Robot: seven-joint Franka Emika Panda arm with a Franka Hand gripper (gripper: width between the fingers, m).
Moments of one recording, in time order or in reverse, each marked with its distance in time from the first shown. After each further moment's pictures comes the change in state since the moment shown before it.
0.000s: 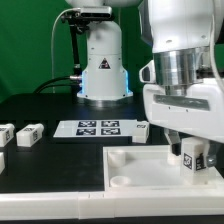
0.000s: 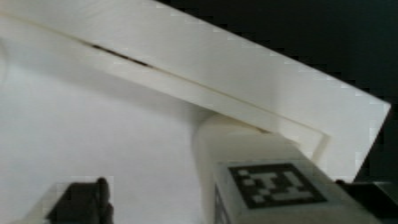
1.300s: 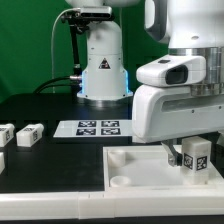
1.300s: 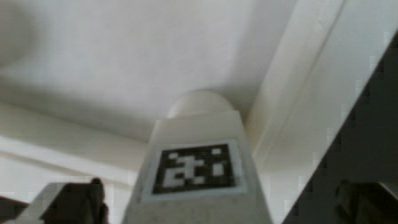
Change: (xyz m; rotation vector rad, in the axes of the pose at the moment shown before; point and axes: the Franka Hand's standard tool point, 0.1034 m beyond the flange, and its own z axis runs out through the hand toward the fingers) arm 0.003 -0.014 -0.001 -0.096 -0.031 -1.424
